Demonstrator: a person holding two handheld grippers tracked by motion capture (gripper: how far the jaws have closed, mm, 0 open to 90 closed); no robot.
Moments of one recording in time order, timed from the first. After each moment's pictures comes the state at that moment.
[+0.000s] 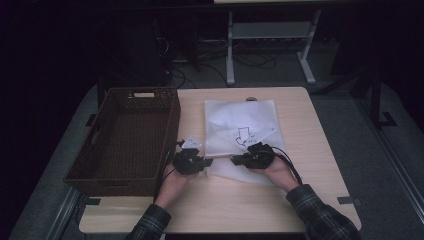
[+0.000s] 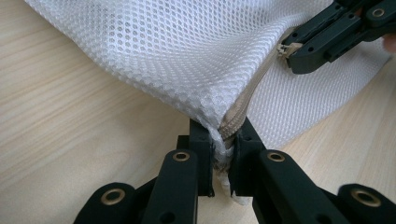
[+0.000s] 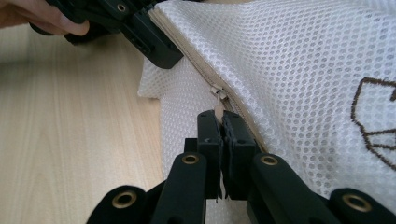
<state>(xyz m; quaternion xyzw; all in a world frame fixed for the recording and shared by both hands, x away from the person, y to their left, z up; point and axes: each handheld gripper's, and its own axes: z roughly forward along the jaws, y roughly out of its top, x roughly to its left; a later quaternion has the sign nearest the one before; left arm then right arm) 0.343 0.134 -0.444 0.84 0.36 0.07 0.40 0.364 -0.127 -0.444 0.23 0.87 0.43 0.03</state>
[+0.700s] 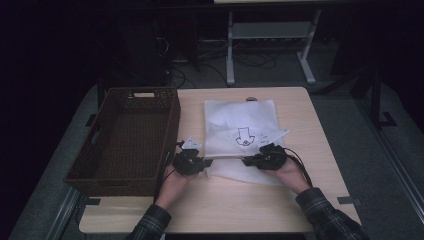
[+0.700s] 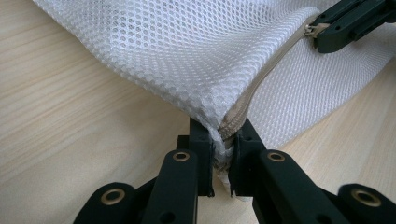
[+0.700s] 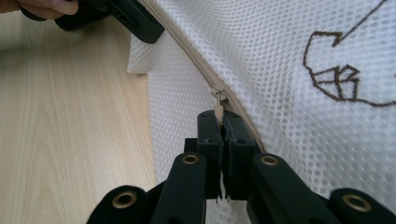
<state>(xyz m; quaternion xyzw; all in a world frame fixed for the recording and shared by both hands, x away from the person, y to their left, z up) 0.342 0.135 -0.444 0.84 0.37 0.07 0.40 0.358 -0.161 -0.443 0.25 0.87 0.42 0.03</state>
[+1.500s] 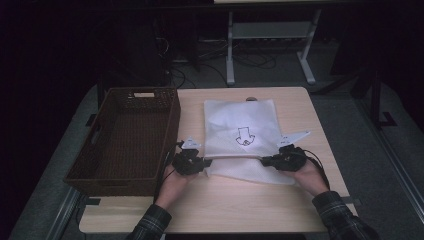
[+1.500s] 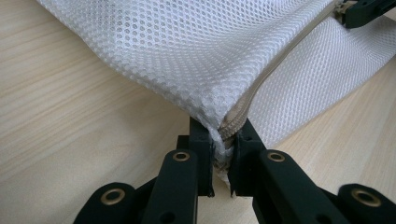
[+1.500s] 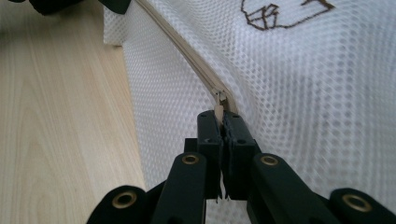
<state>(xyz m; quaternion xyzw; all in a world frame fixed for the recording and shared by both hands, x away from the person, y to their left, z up) 0.342 0.135 -0.445 0.84 0.37 0.07 0.40 0.350 -0.214 -0.444 0.29 0.87 0.41 0.05</state>
